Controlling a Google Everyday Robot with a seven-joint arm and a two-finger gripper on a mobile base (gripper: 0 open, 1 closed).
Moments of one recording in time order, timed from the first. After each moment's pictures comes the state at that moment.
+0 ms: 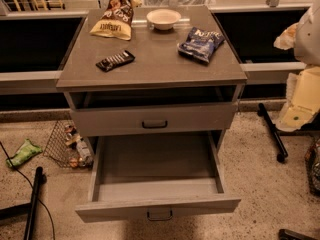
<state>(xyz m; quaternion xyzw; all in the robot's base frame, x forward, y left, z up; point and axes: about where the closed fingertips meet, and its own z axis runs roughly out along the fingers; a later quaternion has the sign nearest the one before) 0.438 -0.217 0.976 -0.60 0.78 -0.03 0.16</state>
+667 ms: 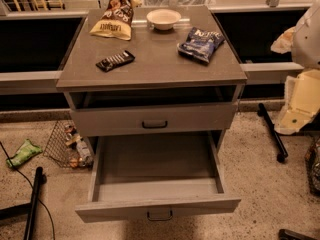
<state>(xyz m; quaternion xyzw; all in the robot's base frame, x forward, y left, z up) 0.436 -0.214 0.971 -0.61 0.78 -0.02 0.15</state>
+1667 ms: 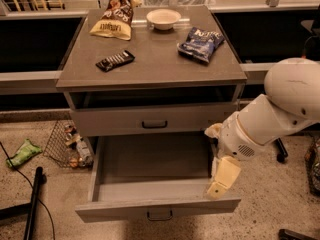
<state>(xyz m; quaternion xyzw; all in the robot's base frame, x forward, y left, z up) 0.407 -0.115 0.767 -0.60 0.76 0.20 0.16</state>
